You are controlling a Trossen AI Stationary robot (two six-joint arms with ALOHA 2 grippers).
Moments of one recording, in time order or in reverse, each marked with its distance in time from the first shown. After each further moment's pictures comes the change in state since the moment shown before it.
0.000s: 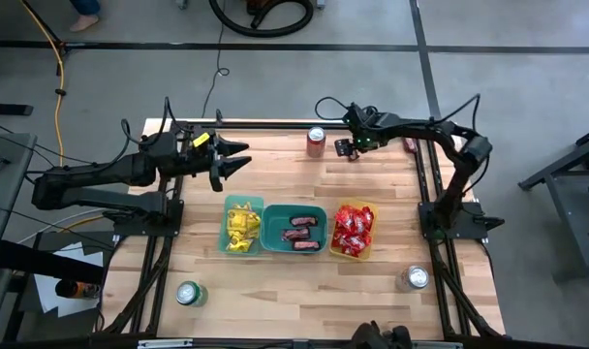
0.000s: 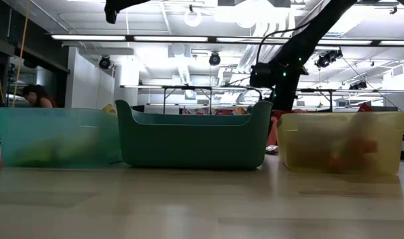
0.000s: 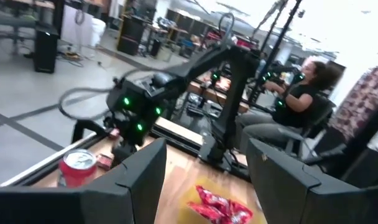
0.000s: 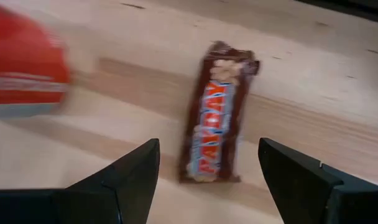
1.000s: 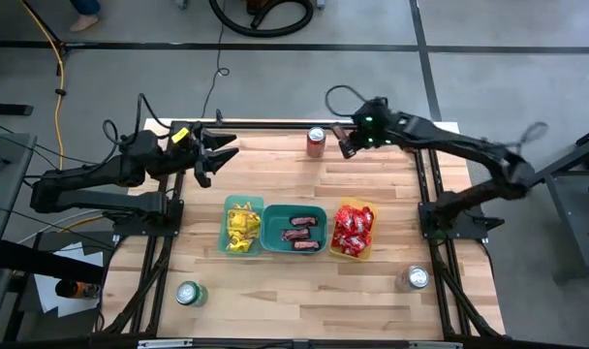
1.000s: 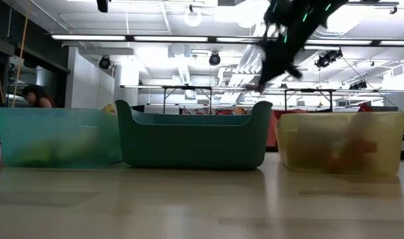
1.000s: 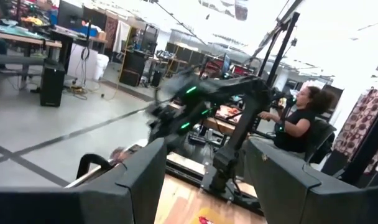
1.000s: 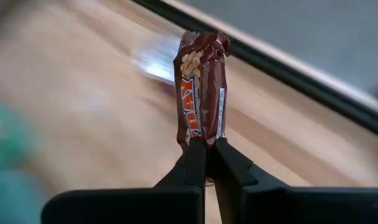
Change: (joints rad) left arm 0.001 -0.093 -0.001 0.037 -0.044 0.048; right arm 0.160 -0.396 -0.003 0.002 -0.028 -0.186
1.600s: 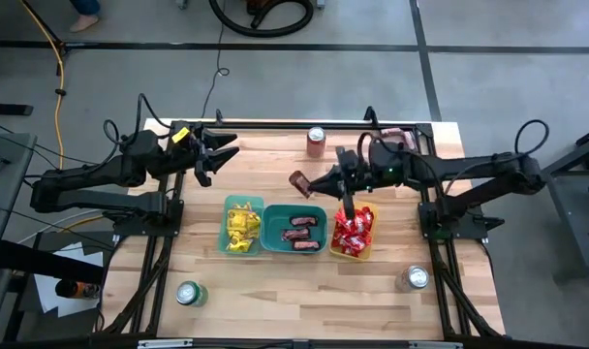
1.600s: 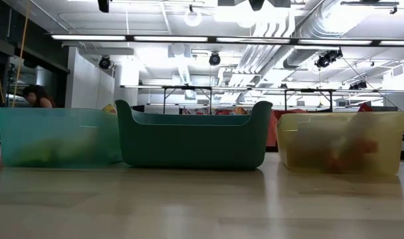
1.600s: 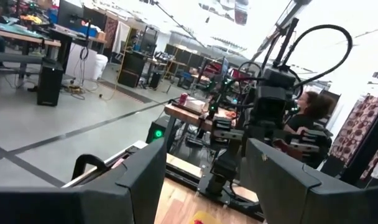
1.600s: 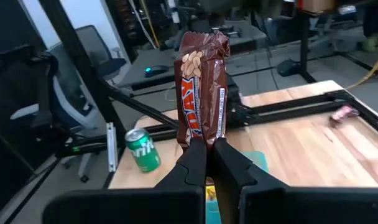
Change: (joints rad) left arm 0.000 0.009 0.000 0.020 0.000 -0.023; right arm 0.561 -0.112 0.001 0.561 -0.137 -0.140
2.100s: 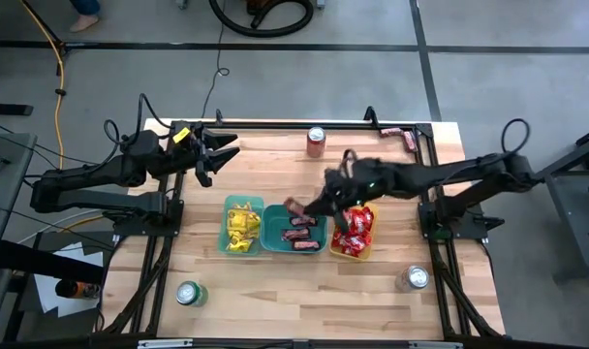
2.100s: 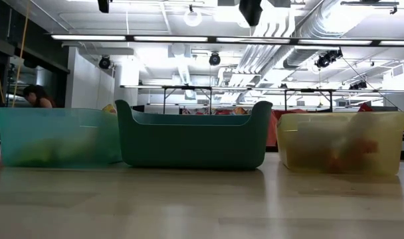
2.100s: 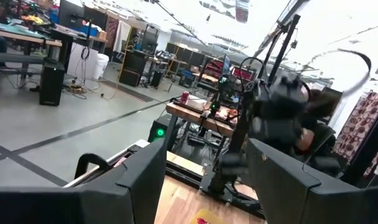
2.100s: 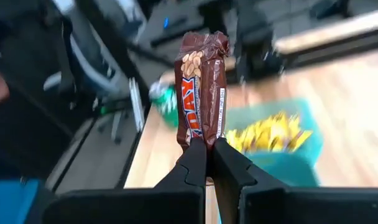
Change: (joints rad) left arm 0.000 0.001 0.000 -0.007 -0.002 0.011; right arm 0.062 0.098 0.001 -0.062 -0.079 0.097
